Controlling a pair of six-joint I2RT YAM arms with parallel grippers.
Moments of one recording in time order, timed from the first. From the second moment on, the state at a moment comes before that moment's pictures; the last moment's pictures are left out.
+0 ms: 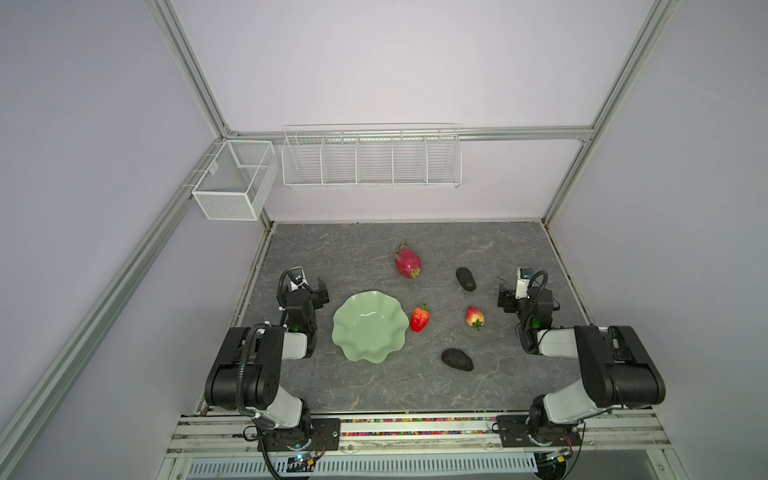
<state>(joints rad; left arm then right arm) -0.08 1.56 0.37 0.91 -0.29 -0.03 0.00 1.54 0.37 0.77 0.06 -0.03</state>
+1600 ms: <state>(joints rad) -0.33 1.15 0.86 -0.23 0.36 -0.40 0.56 2.06 1.57 -0.25 -0.07 0.14</state>
